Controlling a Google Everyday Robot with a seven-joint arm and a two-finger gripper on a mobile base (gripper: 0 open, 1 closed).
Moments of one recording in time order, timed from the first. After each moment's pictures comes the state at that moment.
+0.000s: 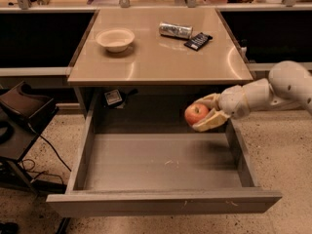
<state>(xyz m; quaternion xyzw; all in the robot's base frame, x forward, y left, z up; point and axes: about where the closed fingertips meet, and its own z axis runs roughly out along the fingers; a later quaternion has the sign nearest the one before) 0.588 -0.151 0.728 -0.59 0.65 0.31 0.37</state>
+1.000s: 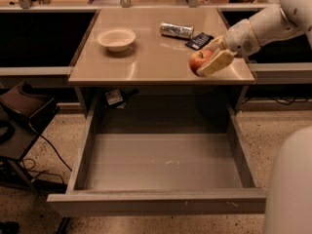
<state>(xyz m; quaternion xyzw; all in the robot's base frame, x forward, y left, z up) 0.668 -0.164 0.870 -0.58 0.69 0.26 0.33</state>
